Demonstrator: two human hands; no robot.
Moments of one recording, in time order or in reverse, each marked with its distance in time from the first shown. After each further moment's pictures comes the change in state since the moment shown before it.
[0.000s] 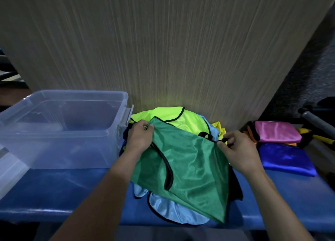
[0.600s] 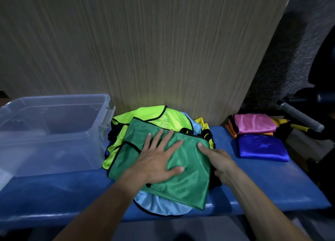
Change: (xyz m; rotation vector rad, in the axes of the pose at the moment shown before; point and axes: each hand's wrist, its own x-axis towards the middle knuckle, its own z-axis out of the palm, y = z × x) left_hand -0.079 0.007 0.050 0.866 -0.420 0.786; right_hand -0.033 0.009 0.004 0.775 -0.321 0.698
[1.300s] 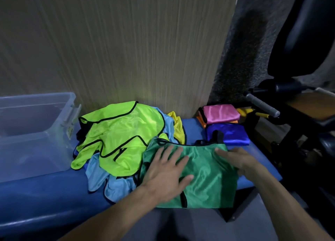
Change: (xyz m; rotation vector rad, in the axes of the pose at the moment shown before) left_hand 0.001 0.119 0.030 0.111 -0.013 0.125; right_hand -0.029 0.011 -0.145 -0.245 0.136 -0.081
